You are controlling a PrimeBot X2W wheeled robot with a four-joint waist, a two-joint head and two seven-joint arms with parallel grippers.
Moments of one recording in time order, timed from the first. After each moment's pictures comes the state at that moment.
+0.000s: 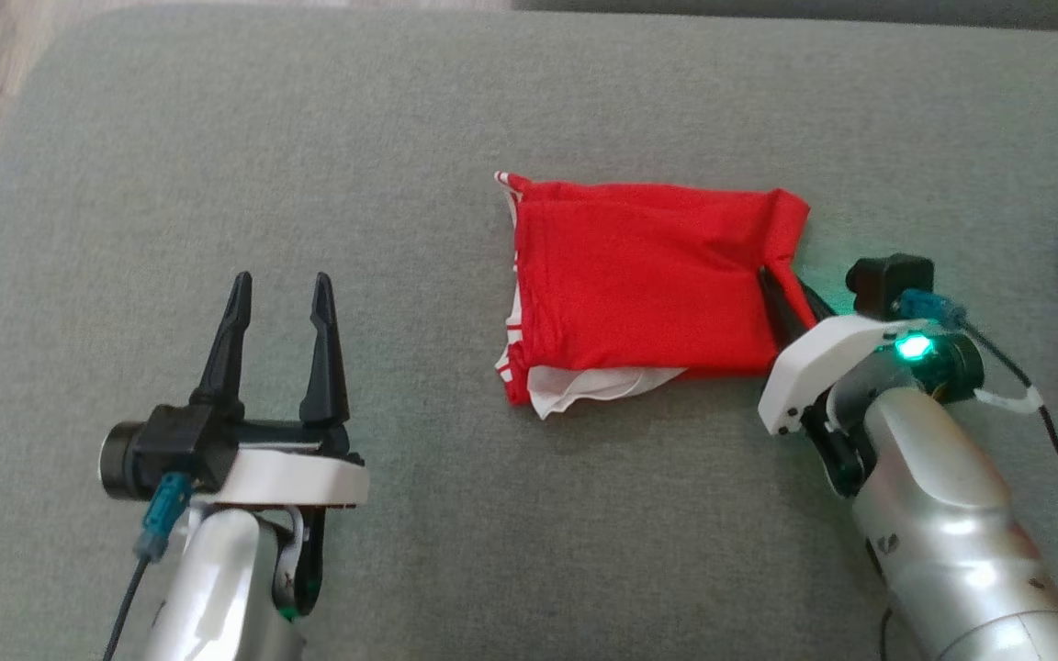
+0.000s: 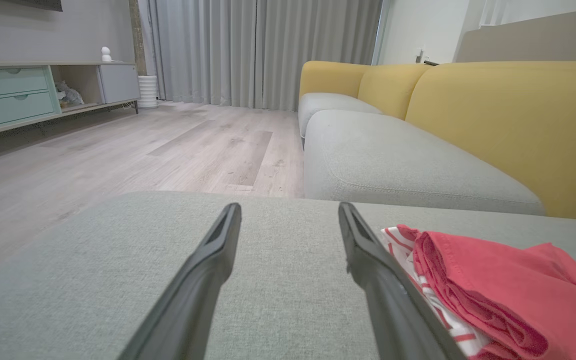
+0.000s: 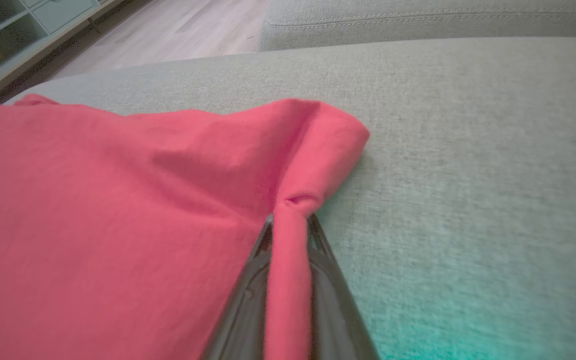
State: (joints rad) left arm -0.25 0.04 -0.15 0.28 -0.20 -0.02 -0.25; right arm -0.60 -0.07 0.20 0.92 0.23 0.13 -0.06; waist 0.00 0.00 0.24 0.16
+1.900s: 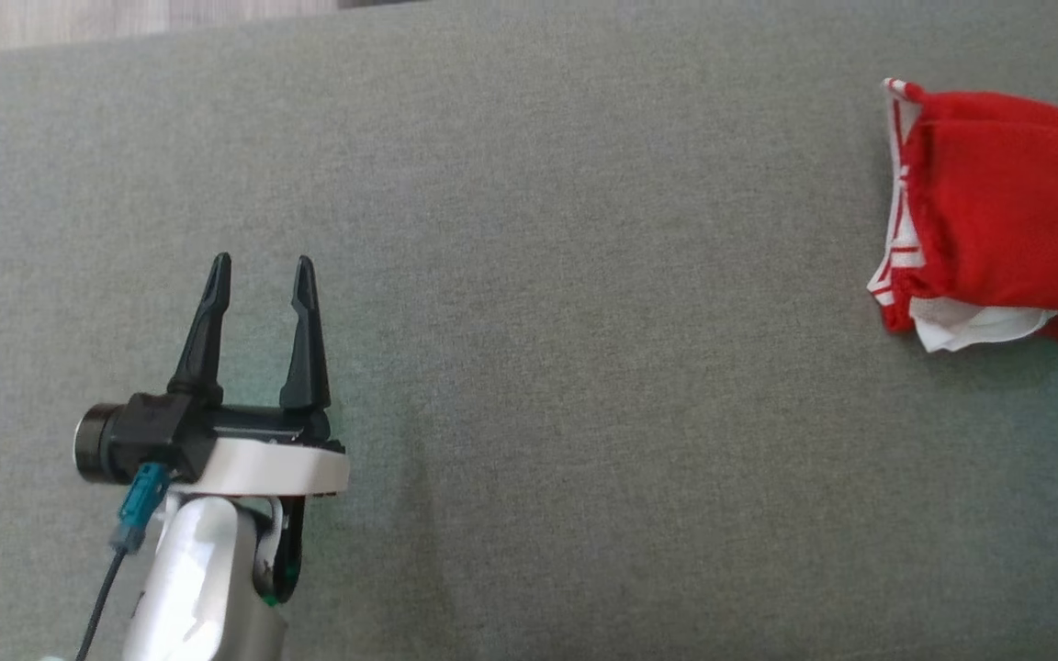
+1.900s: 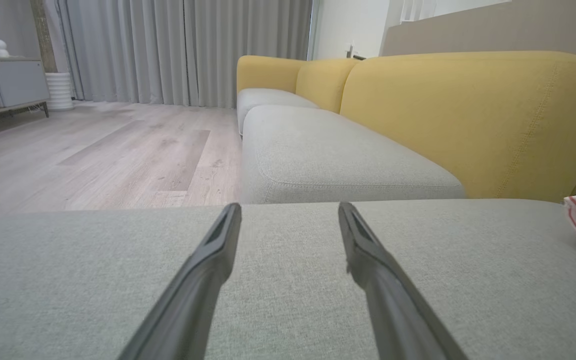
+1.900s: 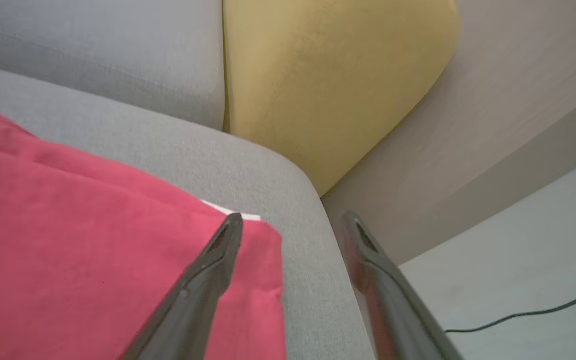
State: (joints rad) left arm -0.27 0.04 -0.10 0.27 -0.15 -0.06 -0.25; right arm -0.50 -0.36 -0.27 0.41 -0.28 0.13 0.20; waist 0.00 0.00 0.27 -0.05
